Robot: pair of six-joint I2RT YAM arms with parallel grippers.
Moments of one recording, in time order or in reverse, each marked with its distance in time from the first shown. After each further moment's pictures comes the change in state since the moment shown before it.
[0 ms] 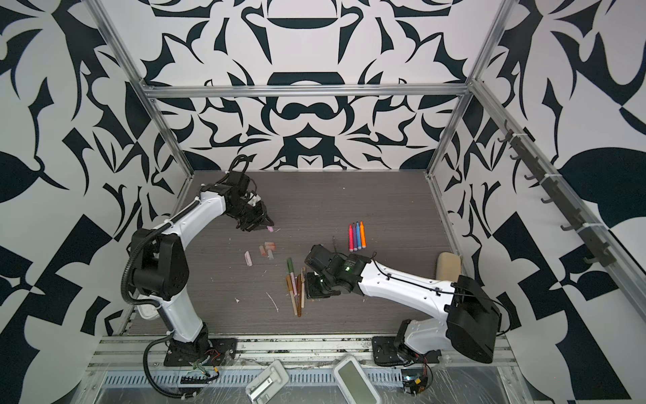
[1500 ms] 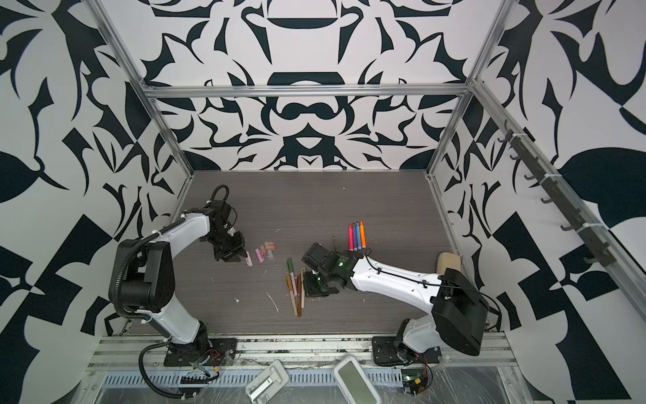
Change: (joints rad) left arm 0.134 -0.095 -0.351 -0.008 -0.193 0.095; right arm -0.019 0.080 0.031 -0.020 -0.018 -0.026
